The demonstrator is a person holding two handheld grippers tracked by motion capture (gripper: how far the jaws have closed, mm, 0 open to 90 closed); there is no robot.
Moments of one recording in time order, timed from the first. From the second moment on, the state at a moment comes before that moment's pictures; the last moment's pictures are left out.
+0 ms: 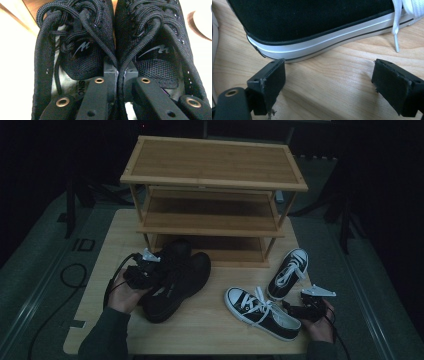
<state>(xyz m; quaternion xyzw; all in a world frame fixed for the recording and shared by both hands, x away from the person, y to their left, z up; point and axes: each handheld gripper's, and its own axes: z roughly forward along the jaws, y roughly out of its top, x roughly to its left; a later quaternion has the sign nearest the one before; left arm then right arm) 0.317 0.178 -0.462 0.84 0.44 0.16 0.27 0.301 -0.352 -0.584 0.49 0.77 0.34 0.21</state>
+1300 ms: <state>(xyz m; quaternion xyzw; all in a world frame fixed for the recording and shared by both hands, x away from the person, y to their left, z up) 0.347 0.144 -0.468 0.84 0.45 0.19 0.24 0.302 -0.352 -0.584 0.49 0.77 0.34 0.21</state>
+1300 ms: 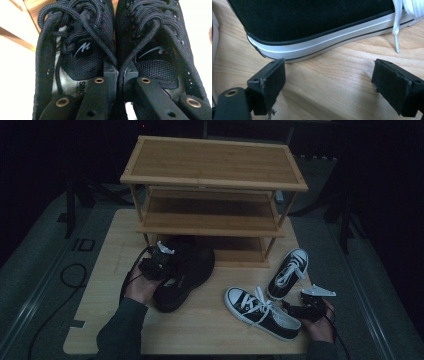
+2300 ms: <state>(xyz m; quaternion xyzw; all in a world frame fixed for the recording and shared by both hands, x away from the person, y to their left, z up) 0.365 0.131 -0.474 0.83 0.47 0.20 0.24 0.302 -0.352 -0.584 0.49 0.77 0.34 0.21</state>
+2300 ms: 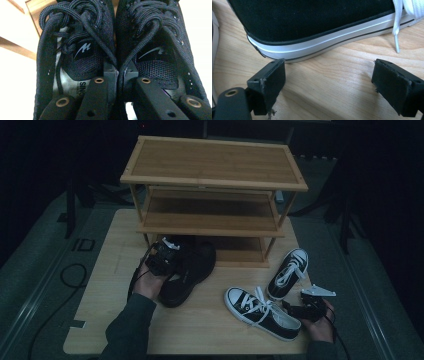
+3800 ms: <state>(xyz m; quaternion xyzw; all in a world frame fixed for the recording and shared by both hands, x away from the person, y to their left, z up) 0.389 0.102 -0.481 0.80 0.51 0.22 0.24 0.302 -0.352 -0.583 0.49 0.77 0.34 0.21</state>
